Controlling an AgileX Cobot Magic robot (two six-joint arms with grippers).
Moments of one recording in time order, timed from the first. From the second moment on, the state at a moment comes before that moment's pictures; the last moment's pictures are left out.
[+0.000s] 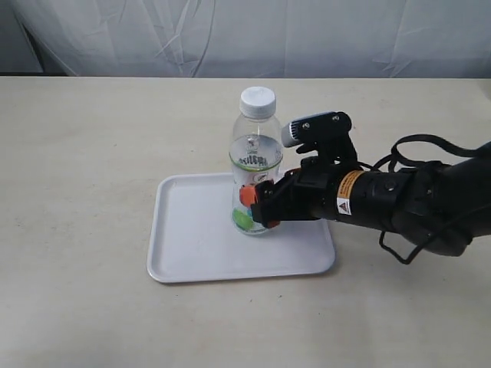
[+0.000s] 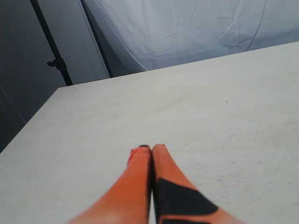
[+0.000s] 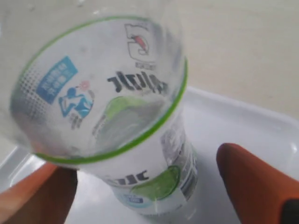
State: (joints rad) left arm 0.04 0.06 0.00 0.23 0.22 -0.04; right arm 0.69 1.73 -0.61 -0.42 -0.47 0.51
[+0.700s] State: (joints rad) left arm 0.04 0.06 0.00 0.23 0.22 -0.04; right arm 0.69 1.32 -0.37 -0.91 -0.37 1.12
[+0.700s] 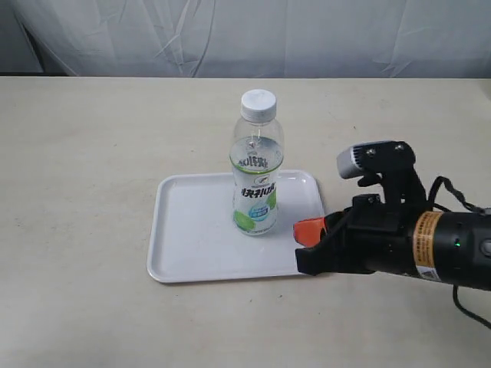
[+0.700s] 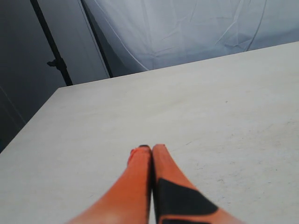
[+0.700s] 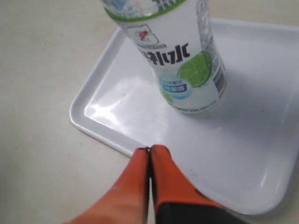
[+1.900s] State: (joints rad) left arm 0.04 0.06 0.00 0.23 0.22 -0.04; right arm 0.68 0.53 -0.19 -0.91 -0.50 1.31
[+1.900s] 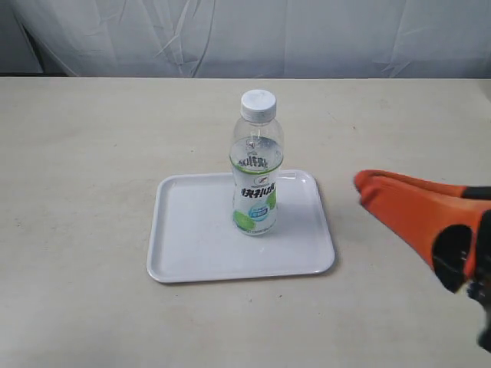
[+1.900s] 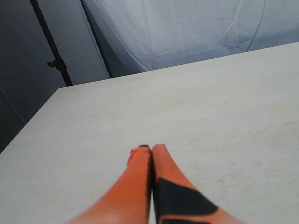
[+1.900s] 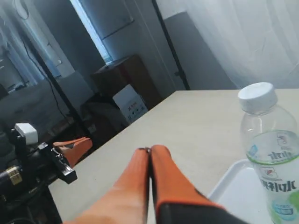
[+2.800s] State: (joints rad) left arm 0.04 0.06 0.00 0.23 0.22 -0.04; right arm 0.22 0.03 -0.03 -0.93 -0.44 1.90
